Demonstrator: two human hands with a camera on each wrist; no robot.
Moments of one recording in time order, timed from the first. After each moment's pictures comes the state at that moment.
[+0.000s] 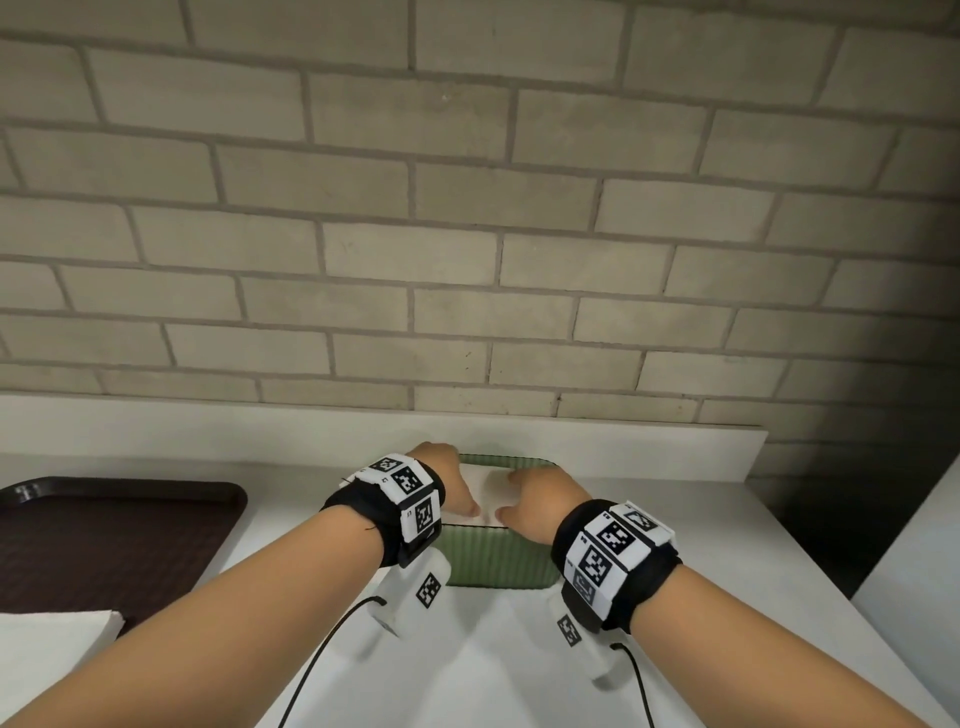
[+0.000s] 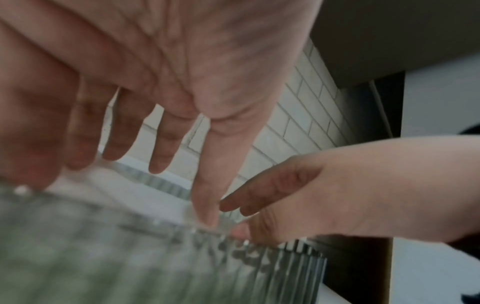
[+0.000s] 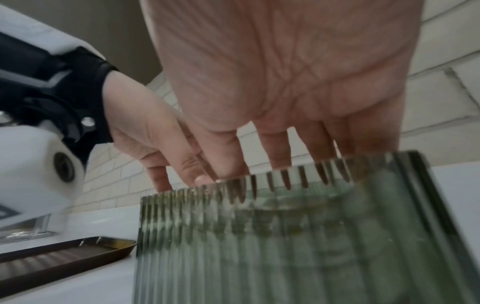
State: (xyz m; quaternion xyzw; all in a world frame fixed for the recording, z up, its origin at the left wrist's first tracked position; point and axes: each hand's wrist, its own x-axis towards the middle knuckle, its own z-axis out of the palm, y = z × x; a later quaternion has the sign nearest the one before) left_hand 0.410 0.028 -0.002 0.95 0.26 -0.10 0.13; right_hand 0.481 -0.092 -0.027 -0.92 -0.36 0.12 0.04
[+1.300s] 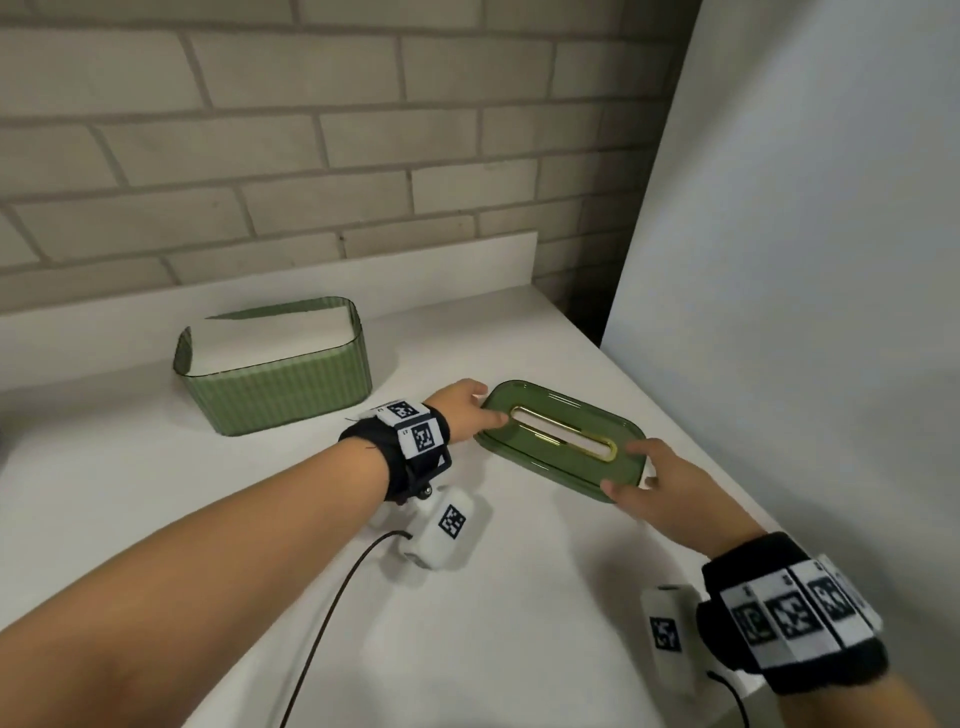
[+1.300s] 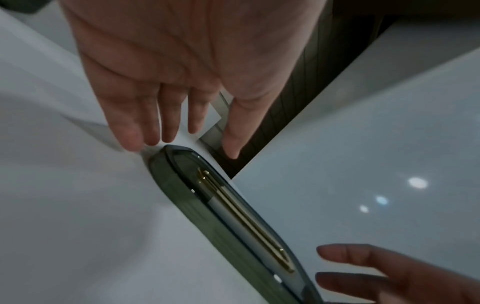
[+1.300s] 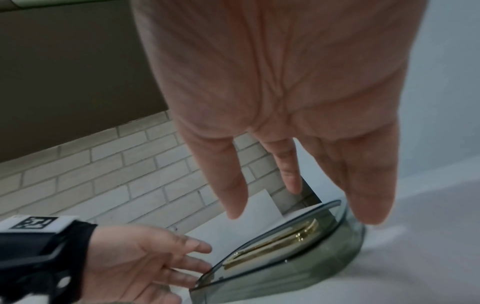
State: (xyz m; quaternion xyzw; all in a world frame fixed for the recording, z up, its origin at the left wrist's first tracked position) left_hand 0.421 -0.195 -0.085 0.89 0.09 -0.16 0.42; right_hand 0.362 -0.435 -0.077 -0.94 0.01 0.14 0.32
